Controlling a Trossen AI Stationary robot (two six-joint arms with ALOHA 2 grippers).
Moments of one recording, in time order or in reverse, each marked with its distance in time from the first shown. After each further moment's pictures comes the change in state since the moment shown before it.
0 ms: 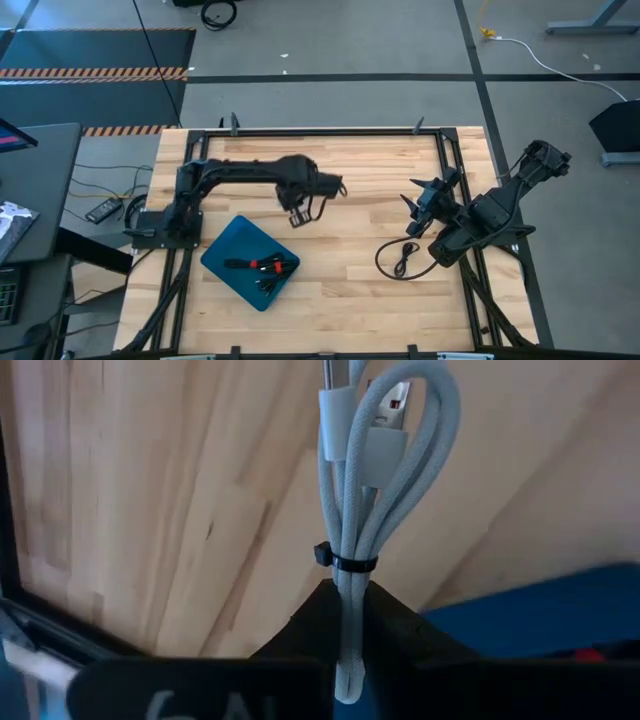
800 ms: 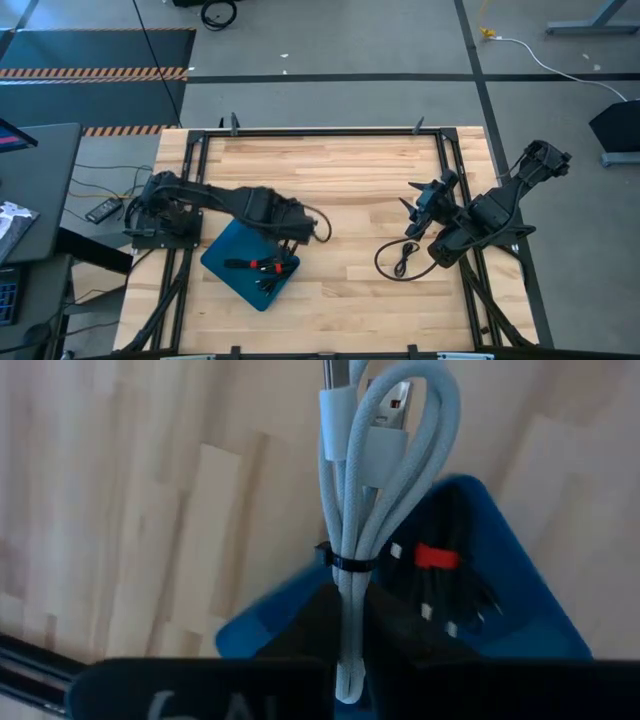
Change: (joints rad) left arm -0.322 -0.220 -0.007 0.001 0.012 -0.156; right arm 0.000 0.000 0.000 0.043 -0.037 0.004
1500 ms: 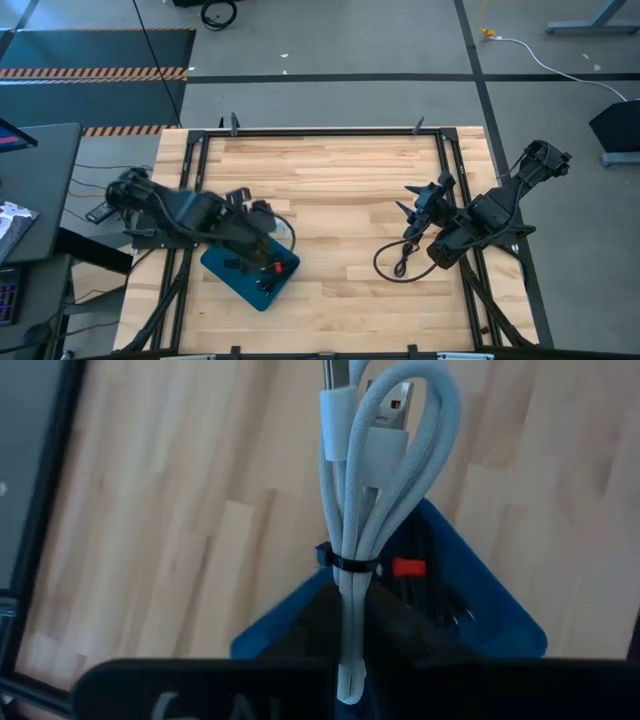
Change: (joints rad) left arm -0.176 -0.210 -0.001 0.000 -0.202 -0.101; right arm 0.000 0.000 0.000 0.081 -0.023 -0.015
